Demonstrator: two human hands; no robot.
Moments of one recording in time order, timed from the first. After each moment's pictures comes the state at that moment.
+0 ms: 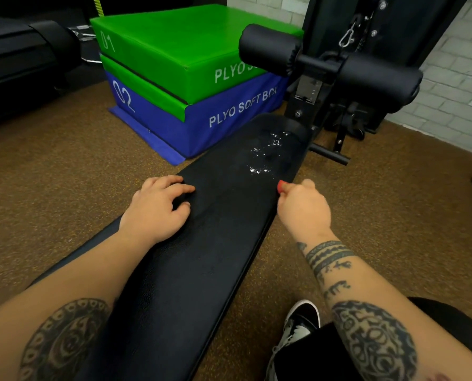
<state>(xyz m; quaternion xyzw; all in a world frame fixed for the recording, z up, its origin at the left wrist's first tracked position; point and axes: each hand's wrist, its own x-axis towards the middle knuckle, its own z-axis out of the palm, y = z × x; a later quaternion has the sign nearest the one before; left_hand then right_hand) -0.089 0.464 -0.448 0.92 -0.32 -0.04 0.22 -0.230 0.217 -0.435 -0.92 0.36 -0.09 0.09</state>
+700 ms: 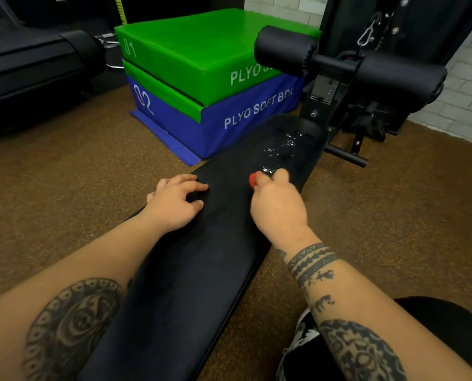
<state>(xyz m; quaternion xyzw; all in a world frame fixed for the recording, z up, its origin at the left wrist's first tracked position) -0.087 0.455 -0.436 0.93 -0.25 -0.13 0.23 -0.201 0.273 -0.432 -0.96 0.24 -0.13 0.08</state>
